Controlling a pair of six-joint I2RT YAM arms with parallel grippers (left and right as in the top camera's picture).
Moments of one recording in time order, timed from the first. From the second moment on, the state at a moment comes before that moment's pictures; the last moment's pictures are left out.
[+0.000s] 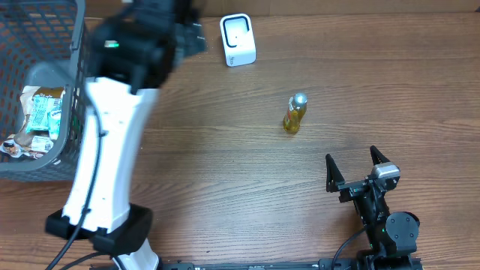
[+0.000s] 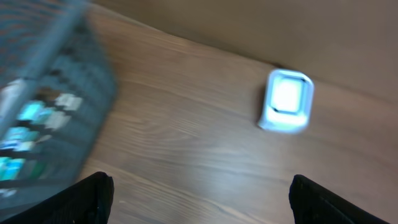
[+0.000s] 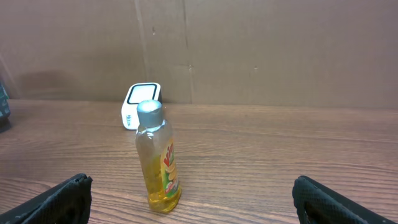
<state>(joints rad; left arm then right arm) -0.31 1.85 2.42 -1.46 -0.41 -0.57 0.08 0.01 0.02 -0.02 -0.12 0.06</state>
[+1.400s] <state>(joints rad) 0.47 2.15 2.39 -1.67 -0.07 -0.29 0.08 0.01 0.02 -0.02 -0.12 0.06</state>
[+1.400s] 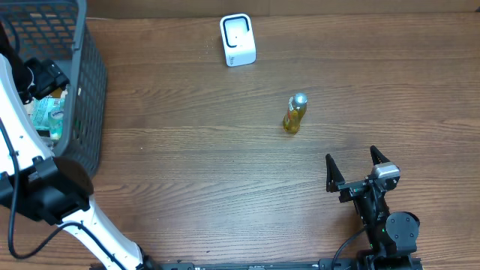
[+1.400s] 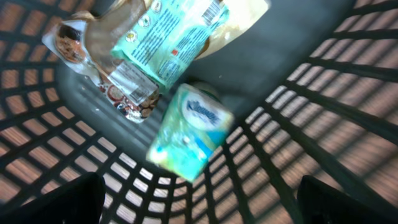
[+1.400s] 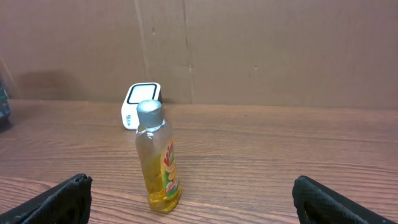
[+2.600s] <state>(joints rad) 0.51 1.89 2.31 -1.67 -0.04 -0.28 0.08 0.01 0.02 -0.02 -0.12 0.06</state>
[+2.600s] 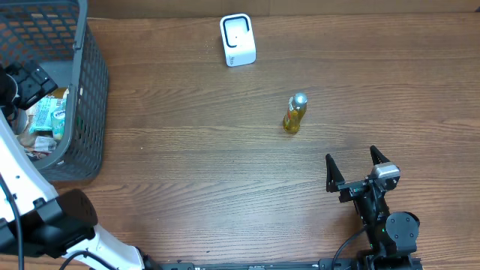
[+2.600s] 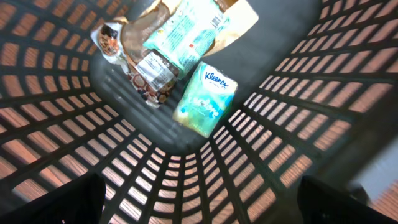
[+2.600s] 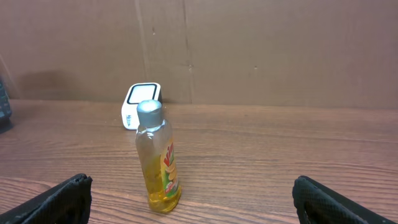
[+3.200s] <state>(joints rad) 0.64 1.91 1.89 -1.40 0.11 -0.16 0.08 0.01 0.02 -0.02 -0.12 0.06</state>
